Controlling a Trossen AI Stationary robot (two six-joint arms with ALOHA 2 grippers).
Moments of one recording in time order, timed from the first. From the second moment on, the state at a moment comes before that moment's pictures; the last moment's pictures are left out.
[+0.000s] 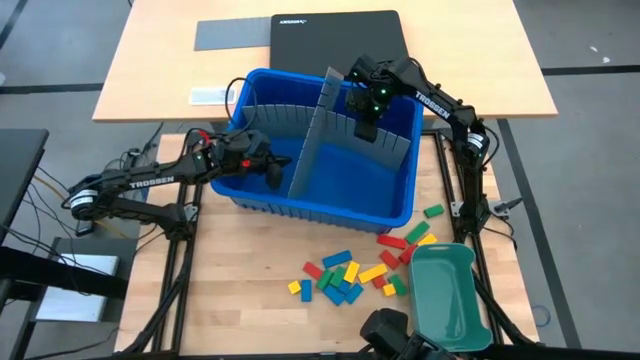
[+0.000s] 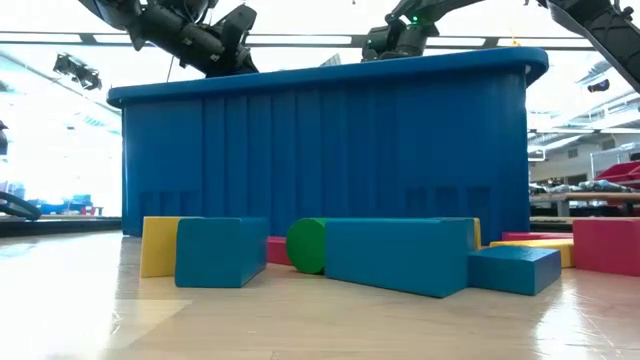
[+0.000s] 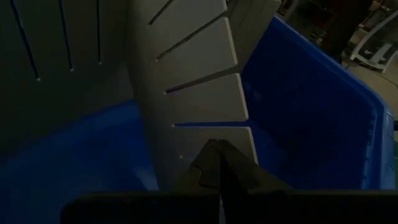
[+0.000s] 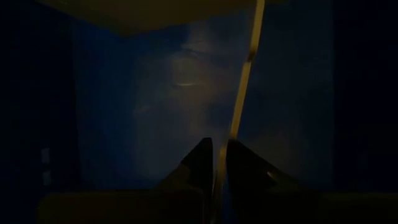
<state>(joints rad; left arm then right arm) 0.40 1.13 0.79 -0.04 0.05 -0.37 -0.69 2.01 2.16 -1.43 -0.23 -0.41</state>
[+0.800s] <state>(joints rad) 0.40 1.13 0.80 0.02 0.05 -0.37 -0.69 2.01 2.16 -1.41 -0.21 -0.41</state>
